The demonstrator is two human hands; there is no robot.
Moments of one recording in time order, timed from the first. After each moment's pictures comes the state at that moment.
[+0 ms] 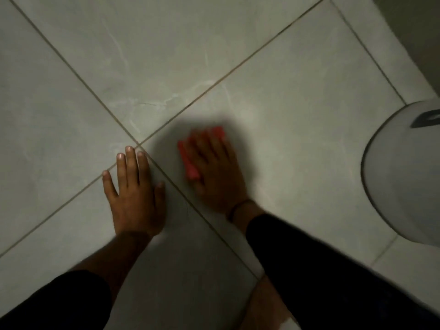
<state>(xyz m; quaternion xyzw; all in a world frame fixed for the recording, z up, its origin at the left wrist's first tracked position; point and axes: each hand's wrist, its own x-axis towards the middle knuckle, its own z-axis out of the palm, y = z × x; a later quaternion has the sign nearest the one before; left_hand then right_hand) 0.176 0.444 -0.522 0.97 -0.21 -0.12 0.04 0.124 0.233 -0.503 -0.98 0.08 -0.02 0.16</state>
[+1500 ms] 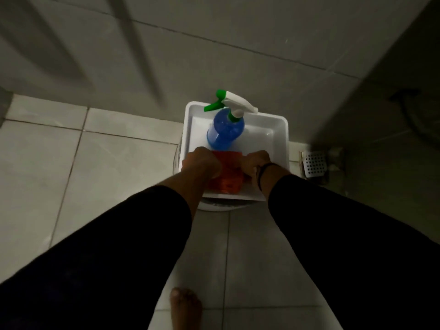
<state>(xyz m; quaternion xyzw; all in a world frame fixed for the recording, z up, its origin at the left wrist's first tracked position) -0.032 -0.147 -0.172 0.80 -0.37 -0.48 0.01 -0.163 -0.175 -0.183 -0.34 0.79 -0.07 0.50</state>
